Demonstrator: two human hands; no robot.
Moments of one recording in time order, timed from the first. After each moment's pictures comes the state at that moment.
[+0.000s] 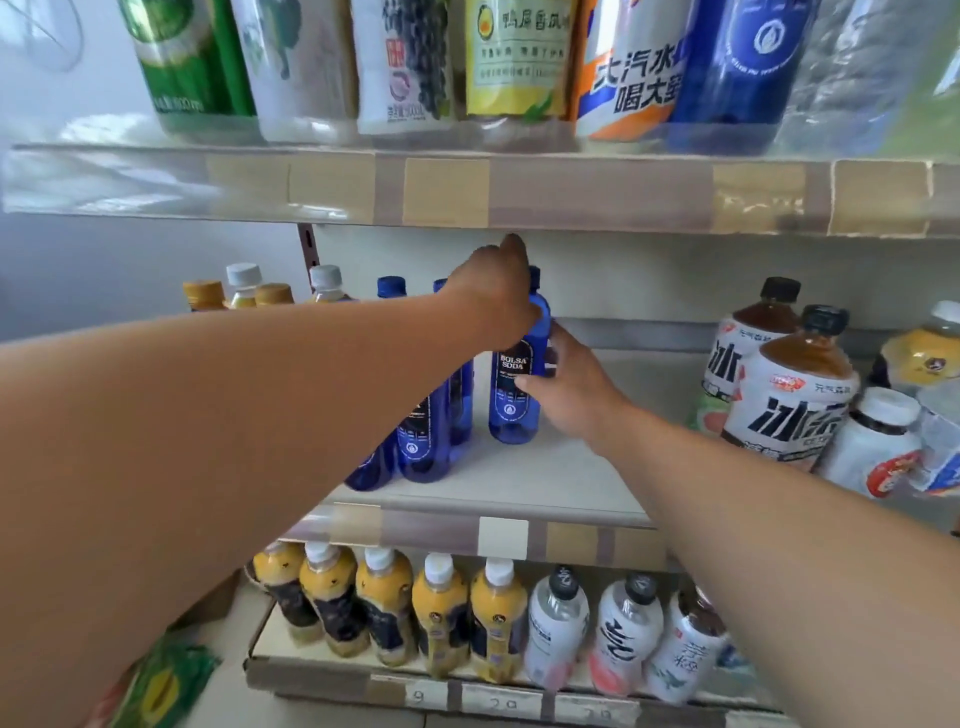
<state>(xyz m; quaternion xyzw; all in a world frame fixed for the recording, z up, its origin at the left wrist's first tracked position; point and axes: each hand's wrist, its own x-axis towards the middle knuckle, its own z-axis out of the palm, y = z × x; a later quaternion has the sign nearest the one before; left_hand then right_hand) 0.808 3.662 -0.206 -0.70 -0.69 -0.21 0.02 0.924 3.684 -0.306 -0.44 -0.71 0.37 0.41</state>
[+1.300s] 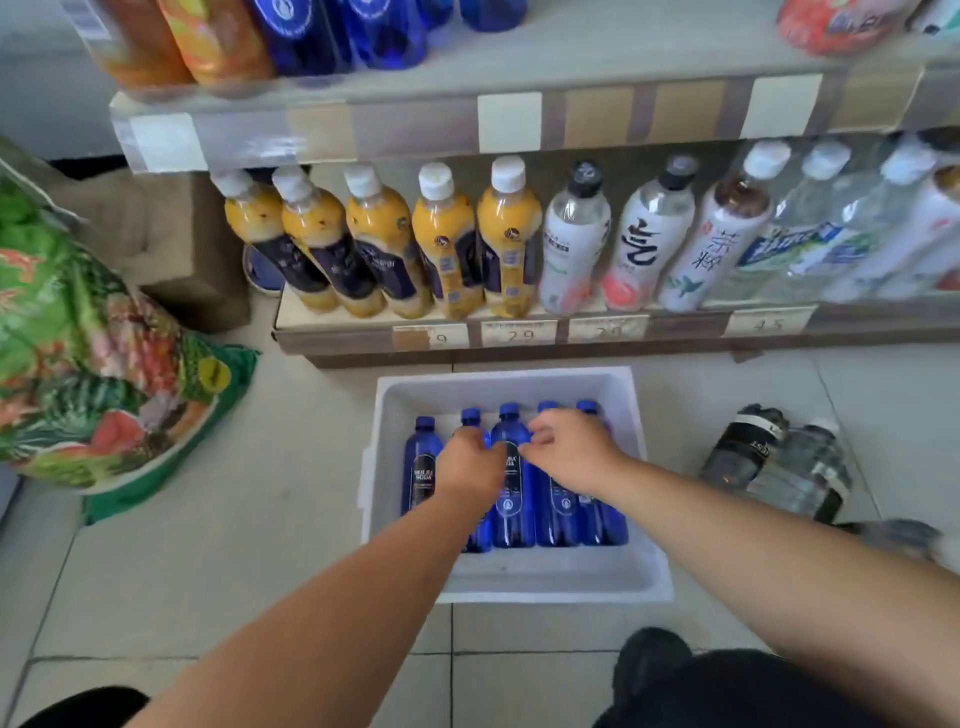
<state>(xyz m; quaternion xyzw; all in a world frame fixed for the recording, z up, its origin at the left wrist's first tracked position) 0.832 3.385 -0.624 -0.38 -0.81 -0.14 -0.41 0.960 3.422 -0.616 -0.60 -0.63 0.49 0.05</state>
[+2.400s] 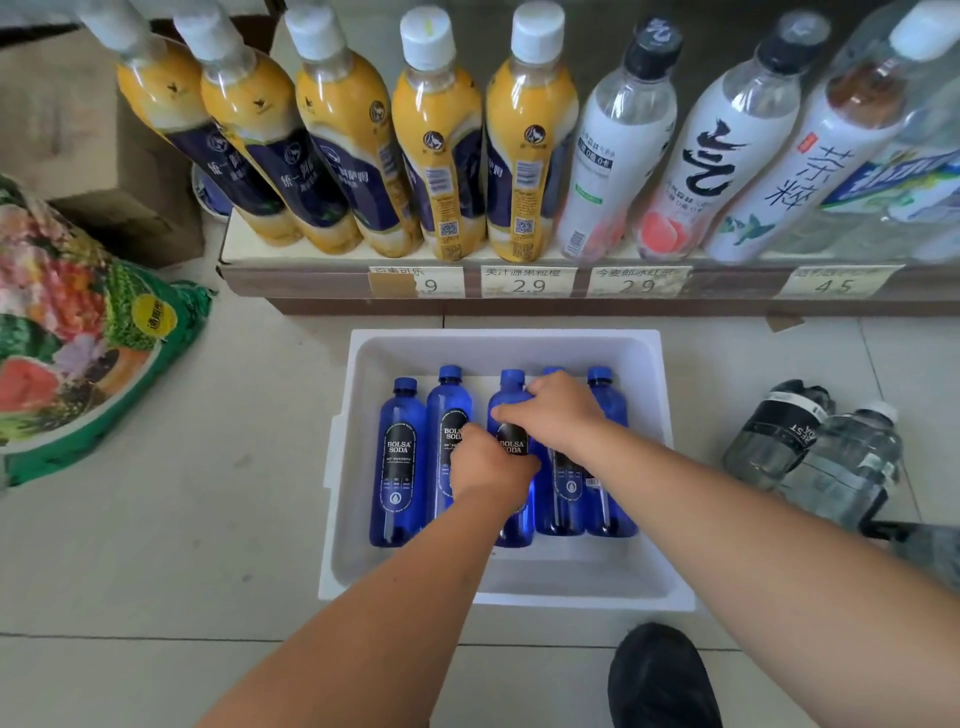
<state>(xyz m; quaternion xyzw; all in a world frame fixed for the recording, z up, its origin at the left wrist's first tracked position) 0.856 3.385 -0.706 -0.28 -0.83 -0.14 -0.45 0.933 3.457 -0.699 -0.67 -0.56 0.49 -0.01</state>
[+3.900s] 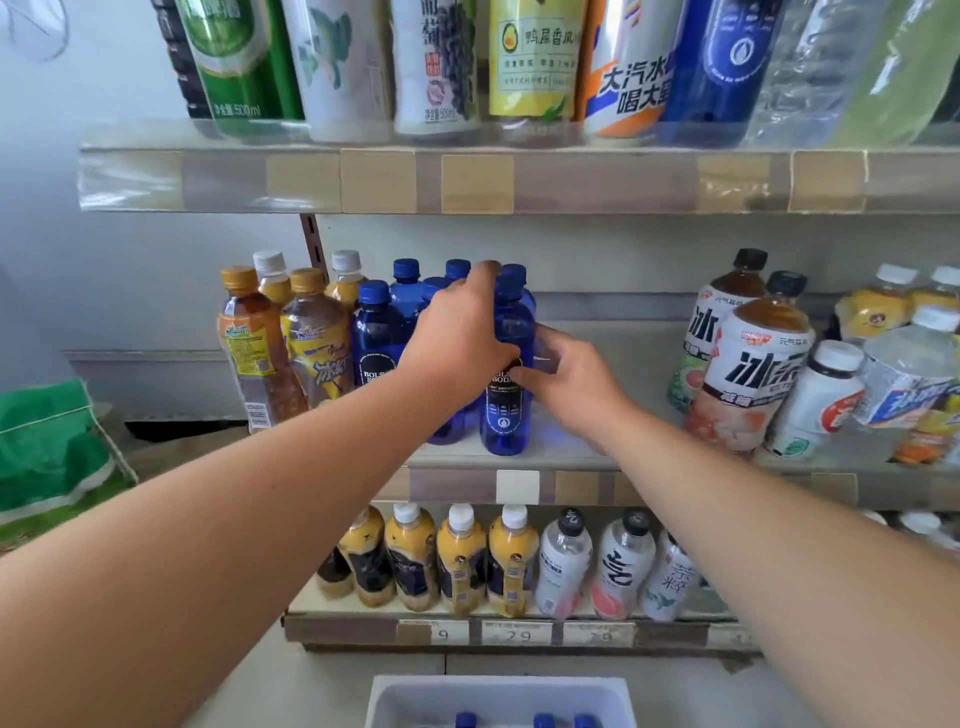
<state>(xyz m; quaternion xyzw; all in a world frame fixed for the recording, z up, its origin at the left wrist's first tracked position) 0.782 3.573 -0.241 -0.69 -0.64 -0.33 0.00 0.919 3.609 -0.299 -0.40 -0.69 0.42 0.43</state>
